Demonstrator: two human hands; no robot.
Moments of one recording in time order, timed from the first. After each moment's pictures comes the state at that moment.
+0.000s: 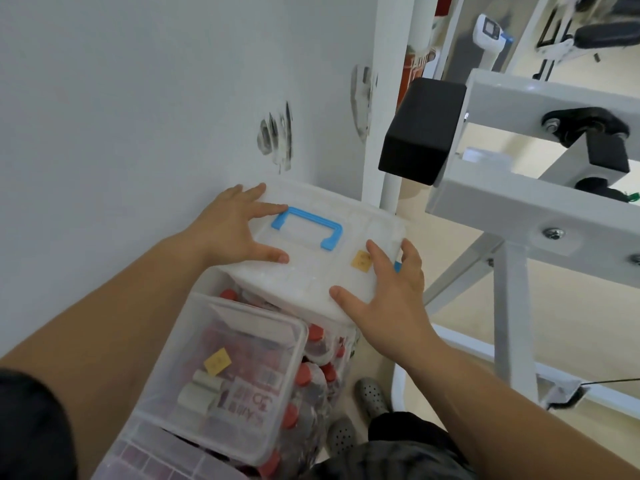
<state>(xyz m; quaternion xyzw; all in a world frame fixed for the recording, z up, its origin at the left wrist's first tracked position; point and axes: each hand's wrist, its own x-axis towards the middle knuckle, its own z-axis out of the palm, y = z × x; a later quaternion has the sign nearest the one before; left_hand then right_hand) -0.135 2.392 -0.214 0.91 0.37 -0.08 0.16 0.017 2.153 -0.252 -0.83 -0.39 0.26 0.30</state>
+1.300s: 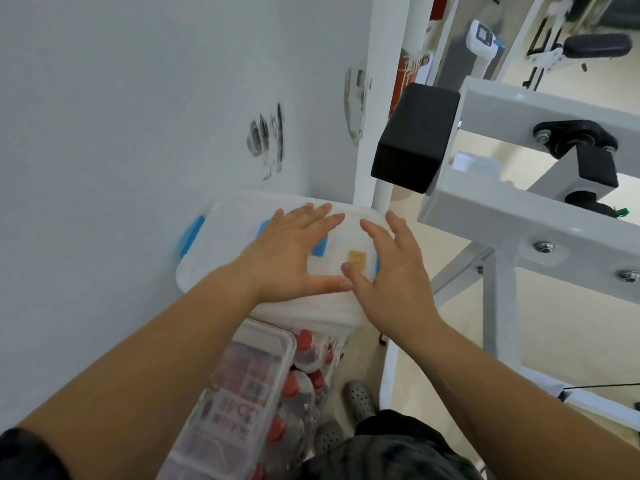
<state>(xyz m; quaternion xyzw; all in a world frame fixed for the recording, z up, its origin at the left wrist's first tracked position) -0.081 2.318 -0.218 0.96 0.24 -0.02 0.16 0.049 2.176 -0.249 -0.83 -0.45 0.12 0.32</state>
